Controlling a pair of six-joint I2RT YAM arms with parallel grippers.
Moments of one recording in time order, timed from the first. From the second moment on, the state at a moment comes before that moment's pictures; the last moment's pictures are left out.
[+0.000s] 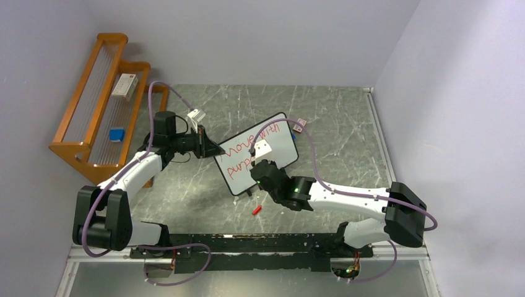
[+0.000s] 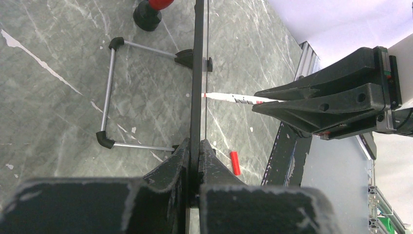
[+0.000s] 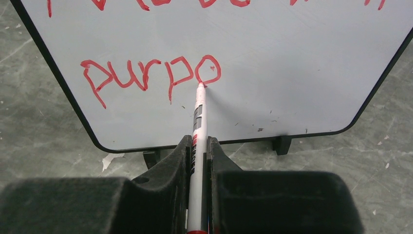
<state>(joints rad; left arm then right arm) -0.17 1.34 0.77 -0.01 1.00 -0.16 1.16 1.32 0.81 -0.13 0.63 0.30</state>
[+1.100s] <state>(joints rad) -0.17 1.34 0.77 -0.03 1.00 -0.15 1.10 1.26 0.81 -0.10 0.64 0.26</state>
